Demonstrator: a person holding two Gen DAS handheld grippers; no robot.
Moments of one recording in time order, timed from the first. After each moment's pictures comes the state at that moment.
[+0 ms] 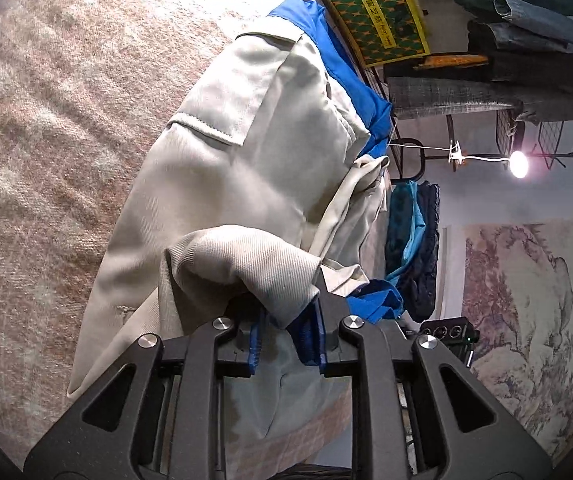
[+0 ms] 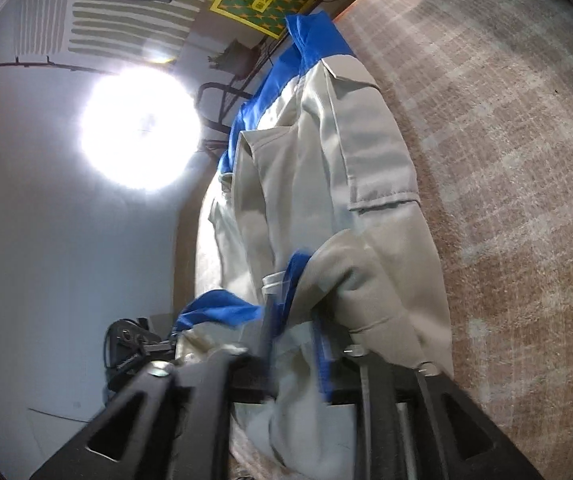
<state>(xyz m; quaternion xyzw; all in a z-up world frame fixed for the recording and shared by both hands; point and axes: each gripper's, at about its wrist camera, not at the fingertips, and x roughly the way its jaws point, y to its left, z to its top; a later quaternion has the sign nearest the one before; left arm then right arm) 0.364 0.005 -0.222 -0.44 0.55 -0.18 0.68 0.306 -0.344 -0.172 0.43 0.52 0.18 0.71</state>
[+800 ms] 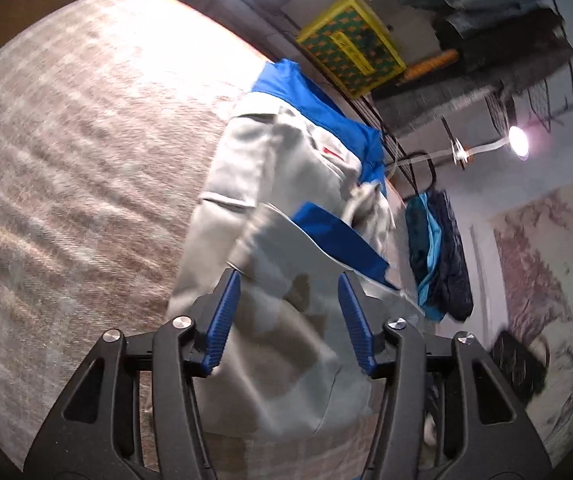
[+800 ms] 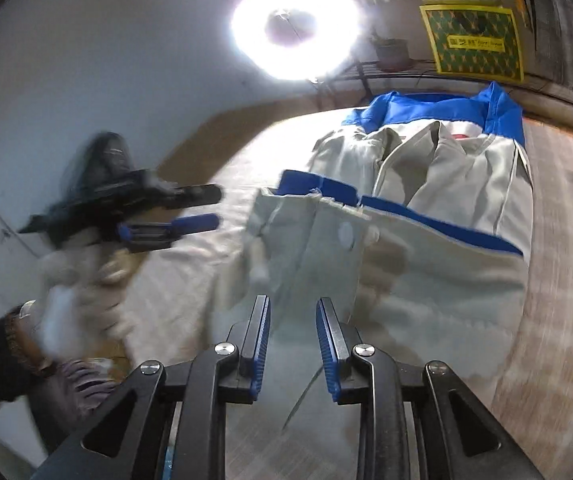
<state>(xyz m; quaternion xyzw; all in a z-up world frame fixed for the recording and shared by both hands) 0.331 0.024 -0.178 -0.34 0.48 -0.17 0.79 0.253 -0.222 -0.113 0.08 0.48 0.32 0.81</state>
